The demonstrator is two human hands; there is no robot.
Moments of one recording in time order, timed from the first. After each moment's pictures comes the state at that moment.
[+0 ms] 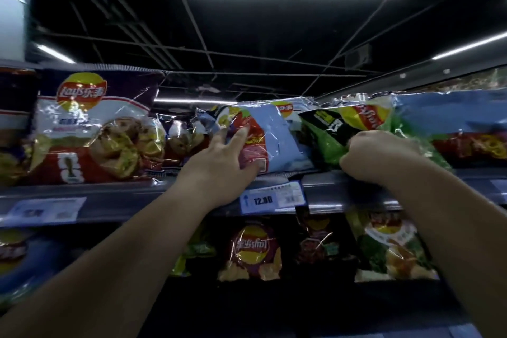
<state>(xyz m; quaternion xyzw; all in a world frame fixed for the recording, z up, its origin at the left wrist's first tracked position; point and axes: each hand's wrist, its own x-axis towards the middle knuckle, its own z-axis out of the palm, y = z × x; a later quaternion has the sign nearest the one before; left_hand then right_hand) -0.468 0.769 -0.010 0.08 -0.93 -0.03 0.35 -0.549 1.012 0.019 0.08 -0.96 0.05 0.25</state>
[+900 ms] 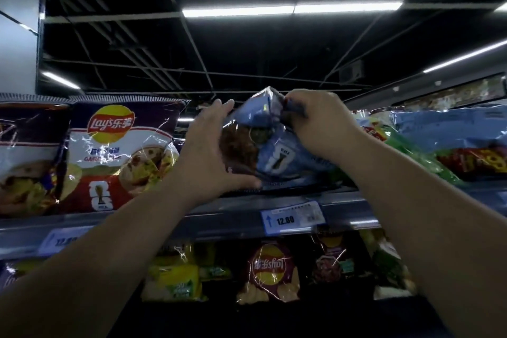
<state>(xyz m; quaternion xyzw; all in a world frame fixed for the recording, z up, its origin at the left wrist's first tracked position) -0.422 0.735 0.023 -0.13 -0.84 -0.12 0.51 -0.512 0.942 0.071 0.38 -0.72 0.32 0.48</state>
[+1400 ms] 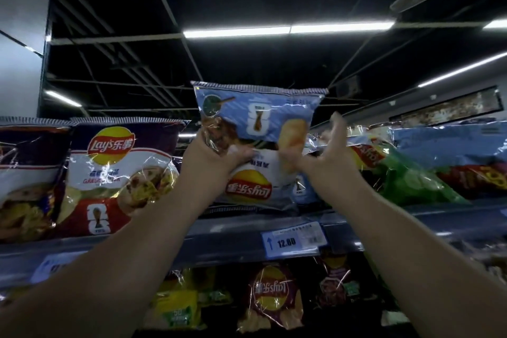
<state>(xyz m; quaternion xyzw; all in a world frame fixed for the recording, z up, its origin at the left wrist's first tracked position) -0.439 0.750 0.046 -0.10 -0.74 -0.40 0.53 -0.506 0.943 0.027 0.34 -0.63 0.64 0.26</state>
